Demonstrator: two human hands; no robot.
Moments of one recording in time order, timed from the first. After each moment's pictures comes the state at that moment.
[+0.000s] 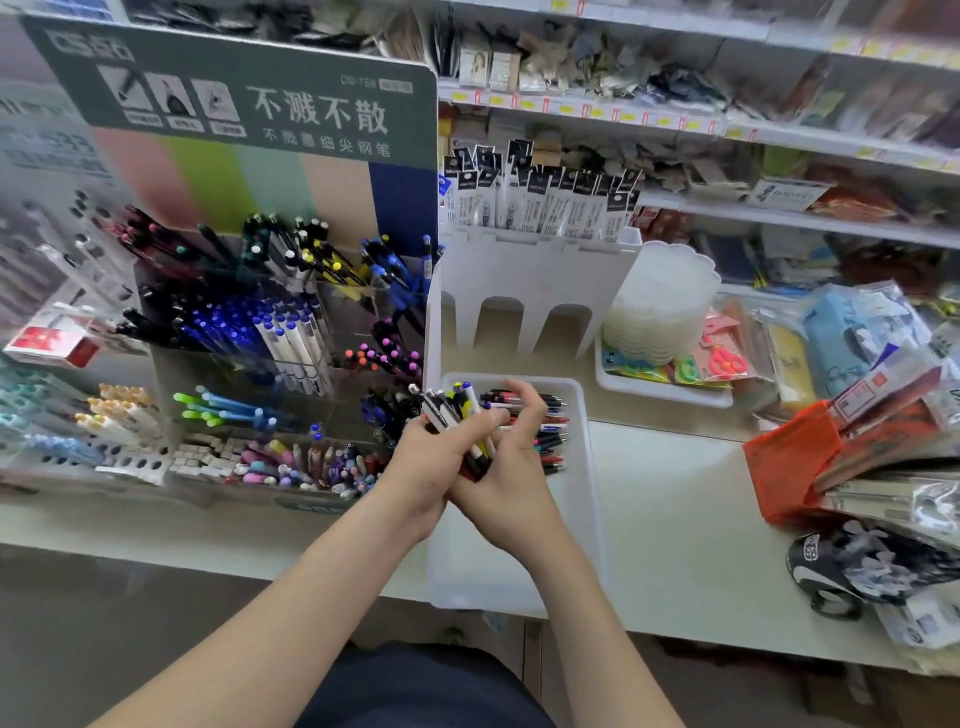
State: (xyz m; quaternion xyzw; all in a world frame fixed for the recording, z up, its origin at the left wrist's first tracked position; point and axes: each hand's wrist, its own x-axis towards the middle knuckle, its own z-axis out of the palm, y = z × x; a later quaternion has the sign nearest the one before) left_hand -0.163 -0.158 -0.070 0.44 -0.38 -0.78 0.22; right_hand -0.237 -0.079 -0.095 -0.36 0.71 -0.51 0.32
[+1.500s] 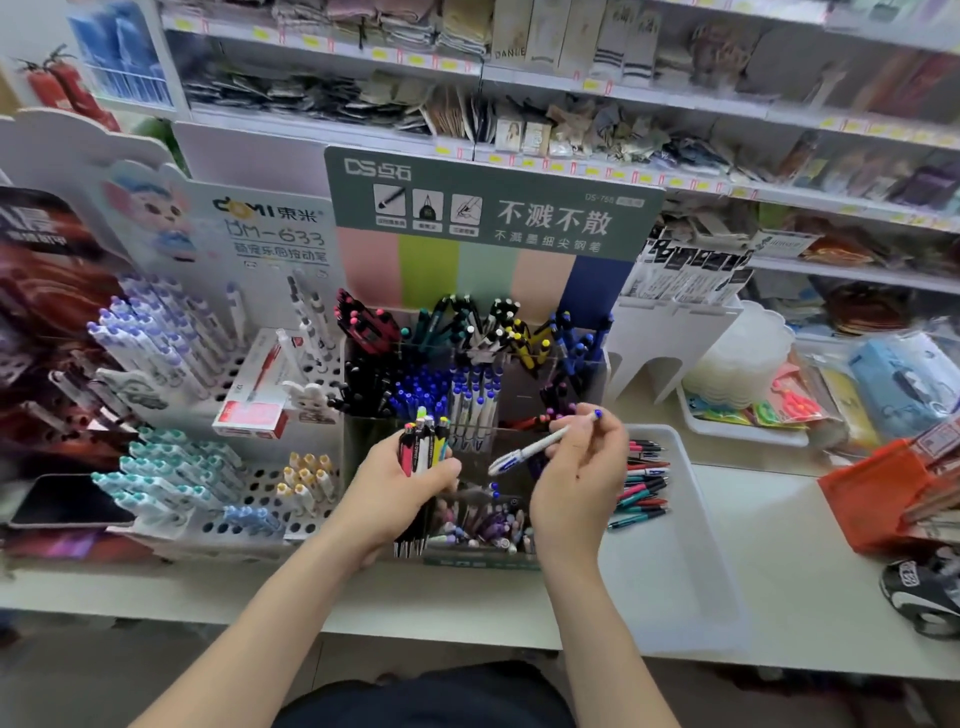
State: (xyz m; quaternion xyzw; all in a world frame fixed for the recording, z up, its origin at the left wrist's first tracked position) left_hand 0.042 -0.344 -0.055 0.40 -0.63 -0.65 0.15; right_hand -0.090 -0.227 -0.050 -0.13 0.70 -0.70 0.02
